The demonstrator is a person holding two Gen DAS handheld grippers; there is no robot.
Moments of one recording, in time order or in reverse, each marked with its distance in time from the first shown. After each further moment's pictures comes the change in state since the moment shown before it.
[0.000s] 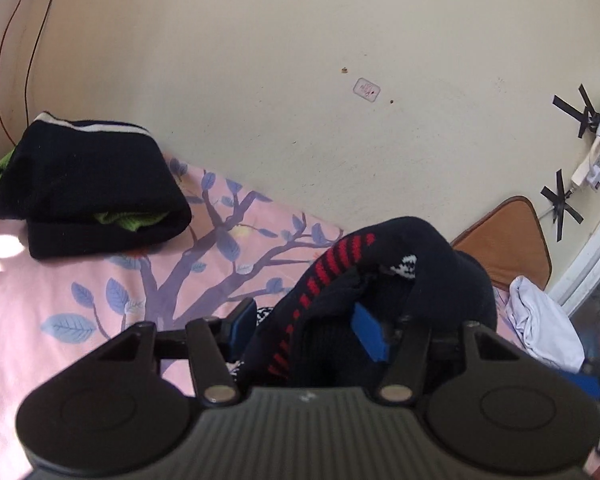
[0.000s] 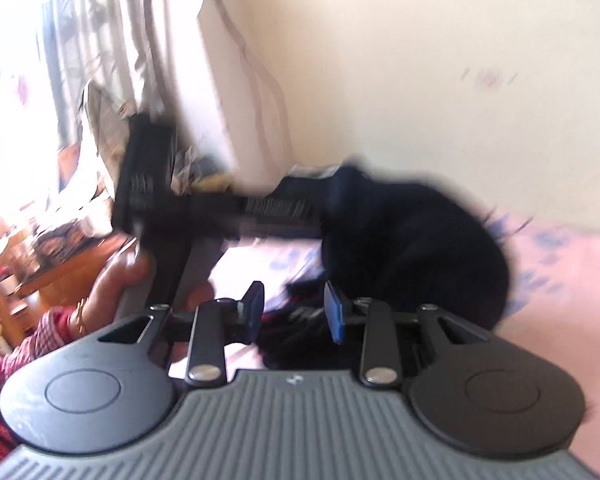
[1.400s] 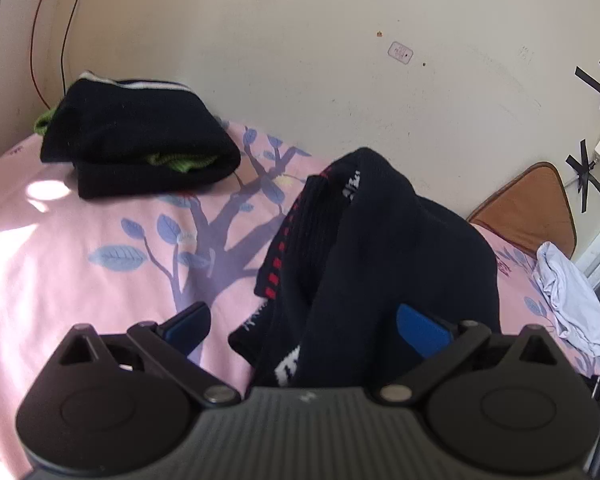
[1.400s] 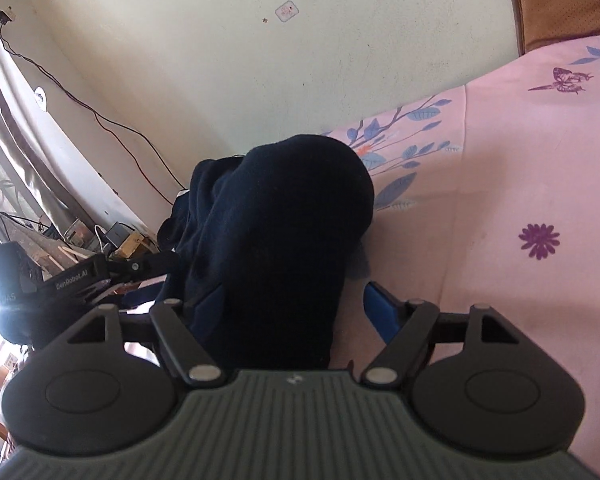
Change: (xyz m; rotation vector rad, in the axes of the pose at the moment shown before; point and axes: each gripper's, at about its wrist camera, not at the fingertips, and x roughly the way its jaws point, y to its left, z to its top) left arm -0.009 0.021 -0.036 -0.015 0.087 0.075; right arm 0.042 -0.078 -0.068 0.540 0.041 -0.057
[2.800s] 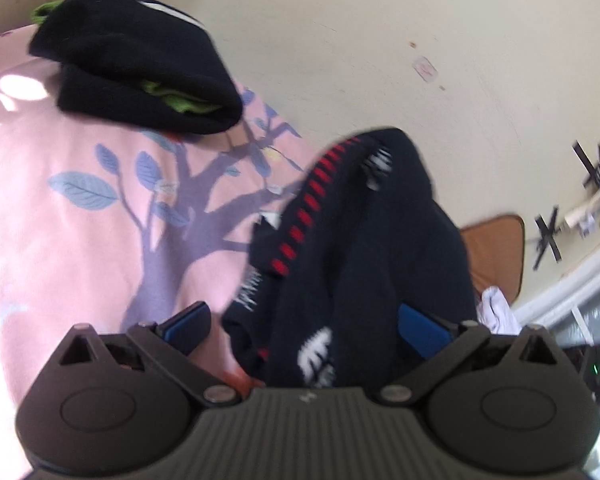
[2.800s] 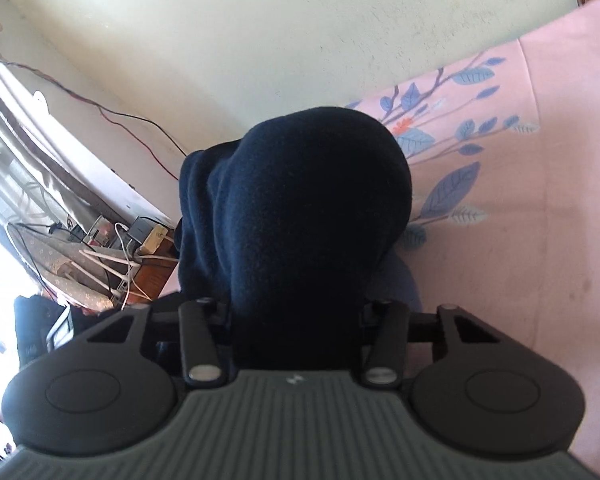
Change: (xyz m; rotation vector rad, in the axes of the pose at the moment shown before) left arm 0.019 0.041 -0.004 -0.260 0.027 -0.200; right arm 0.049 -0.009 0.022 -0.008 0.100 0.121
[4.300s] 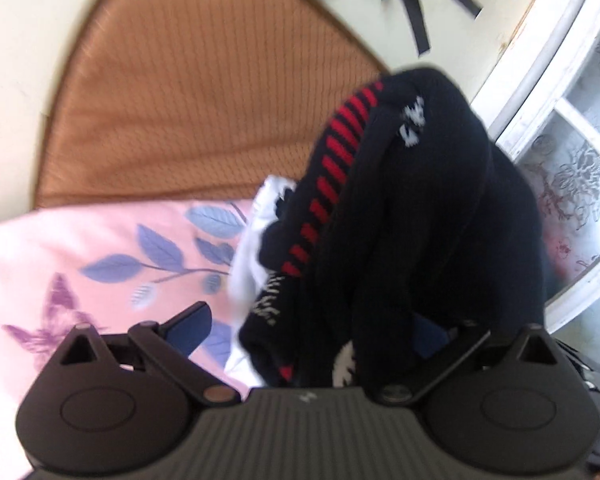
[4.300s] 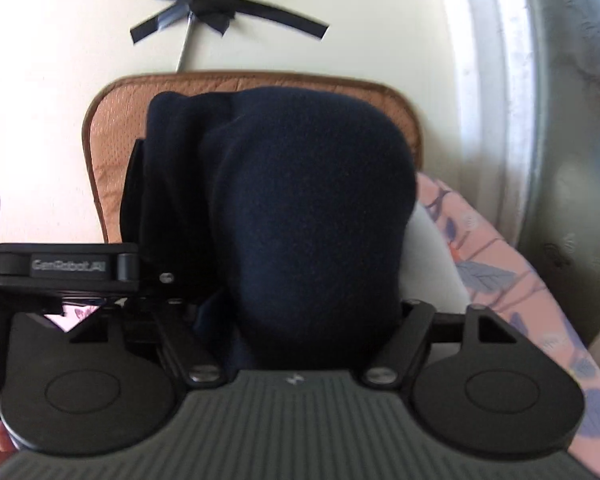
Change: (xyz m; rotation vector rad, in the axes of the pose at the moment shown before) left arm 0.325 -0.422 -0.097 0.593 0.343 -0.092; right arm -0.267 -0.190 0.087 -0.006 -0.397 -0.849
